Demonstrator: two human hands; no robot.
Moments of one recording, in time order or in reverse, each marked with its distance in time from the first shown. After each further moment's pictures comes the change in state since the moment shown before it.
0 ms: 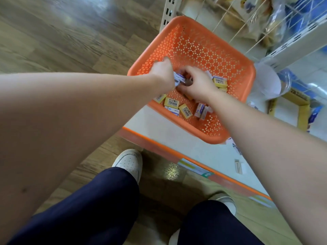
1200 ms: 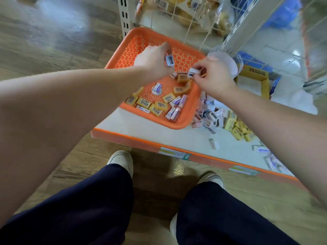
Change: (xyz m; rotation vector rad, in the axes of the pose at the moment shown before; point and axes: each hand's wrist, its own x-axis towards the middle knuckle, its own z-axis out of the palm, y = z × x) left_hand -0.022 0.083 -0.031 0.017 0.066 0.326; right_hand -0.099 0.039 -0.089 -0.037 0.314 0.141
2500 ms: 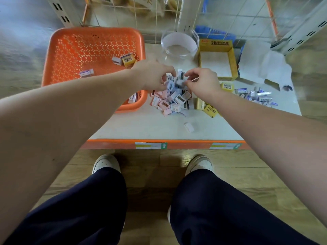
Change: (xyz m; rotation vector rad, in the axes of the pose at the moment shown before) left_hand 0.004 0.079 0.065 0.452 -0.404 0.490; right_hand -0.065 0.086 0.009 0.329 0.026 0.439
